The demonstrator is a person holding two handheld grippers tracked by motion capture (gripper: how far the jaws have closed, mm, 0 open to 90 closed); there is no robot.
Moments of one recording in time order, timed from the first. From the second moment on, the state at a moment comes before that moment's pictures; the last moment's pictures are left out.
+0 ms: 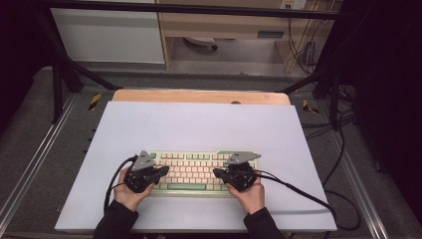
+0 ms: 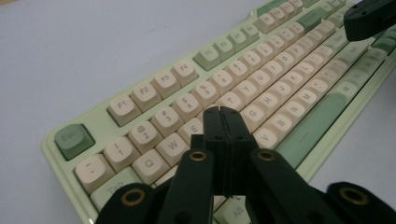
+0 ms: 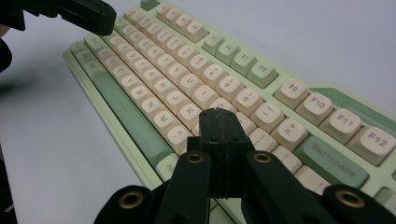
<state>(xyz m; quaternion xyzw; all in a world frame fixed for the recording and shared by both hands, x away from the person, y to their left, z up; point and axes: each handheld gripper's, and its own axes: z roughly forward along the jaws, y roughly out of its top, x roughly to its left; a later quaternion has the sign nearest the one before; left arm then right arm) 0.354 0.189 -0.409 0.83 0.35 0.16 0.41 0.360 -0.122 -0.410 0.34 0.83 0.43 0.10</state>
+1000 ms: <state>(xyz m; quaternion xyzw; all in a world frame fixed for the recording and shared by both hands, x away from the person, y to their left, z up) 0.377 0.149 -0.426 0.84 0.35 0.15 0.39 0.358 -0.133 -0.413 0.34 0.83 0.44 0.10</state>
